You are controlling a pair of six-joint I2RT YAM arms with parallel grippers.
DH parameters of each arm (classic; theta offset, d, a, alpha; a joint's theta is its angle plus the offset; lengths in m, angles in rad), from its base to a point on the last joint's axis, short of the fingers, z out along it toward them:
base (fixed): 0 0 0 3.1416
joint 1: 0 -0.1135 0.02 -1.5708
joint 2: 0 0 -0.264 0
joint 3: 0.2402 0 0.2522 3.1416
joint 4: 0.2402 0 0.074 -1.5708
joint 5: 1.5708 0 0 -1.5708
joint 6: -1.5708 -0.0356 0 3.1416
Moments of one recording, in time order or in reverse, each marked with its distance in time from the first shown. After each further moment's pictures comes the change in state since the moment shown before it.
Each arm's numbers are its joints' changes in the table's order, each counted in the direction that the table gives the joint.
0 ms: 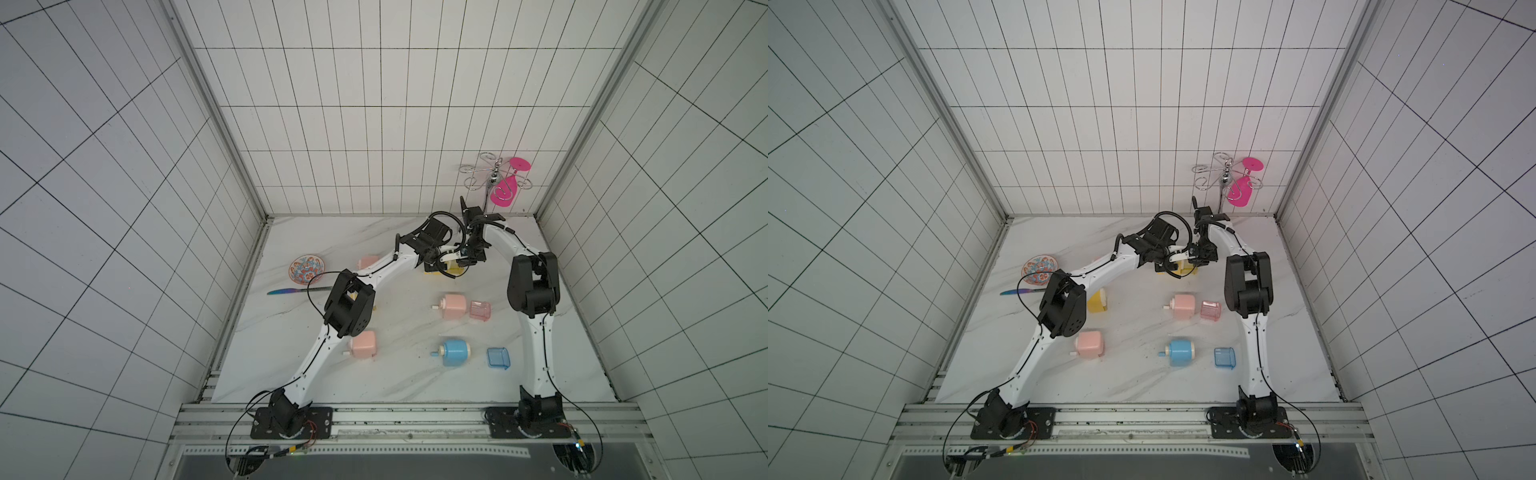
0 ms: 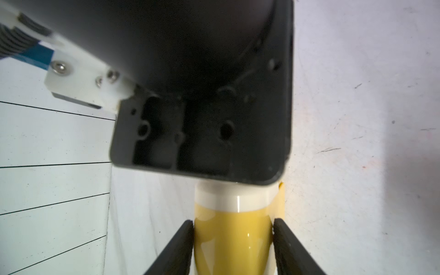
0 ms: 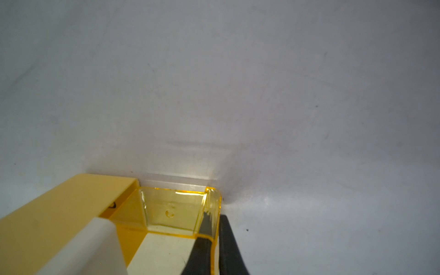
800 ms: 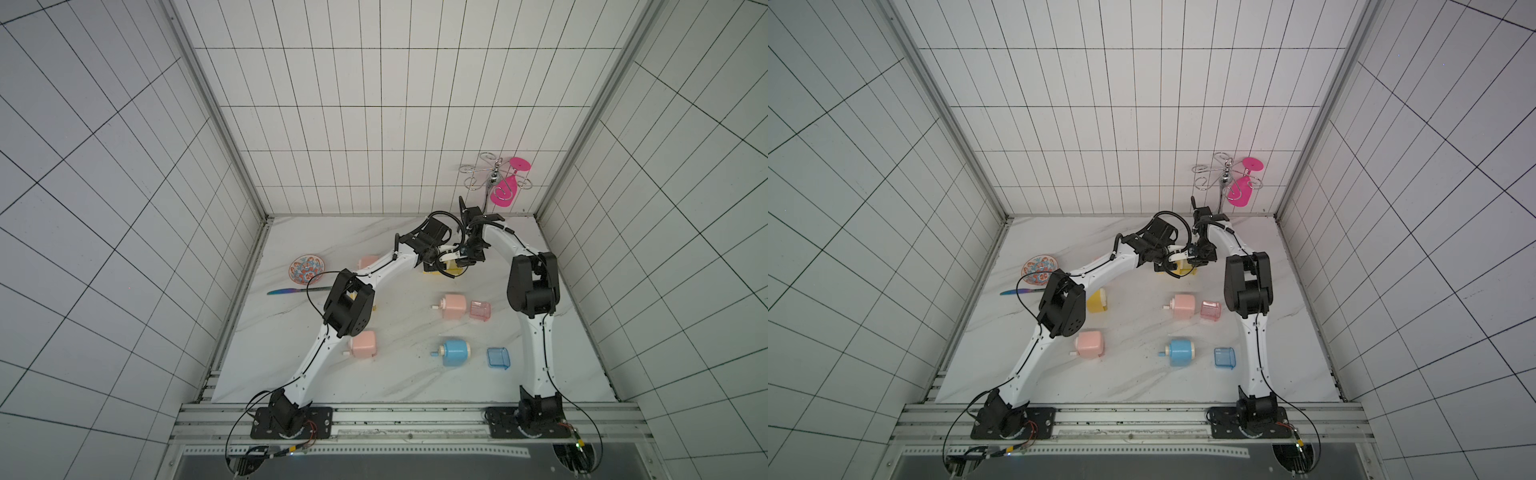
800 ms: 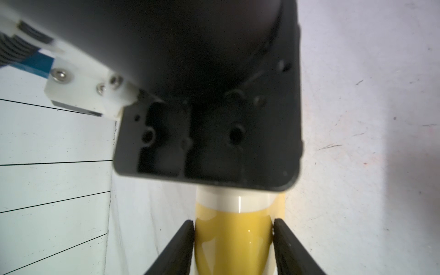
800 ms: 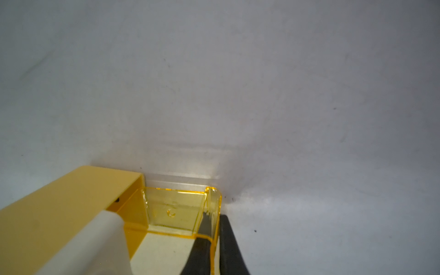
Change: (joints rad) left arm -0.004 0.005 -0.005 0.001 0.000 -0.004; right arm -0.008 0.004 -0.006 -0.005 -0.018 0.030
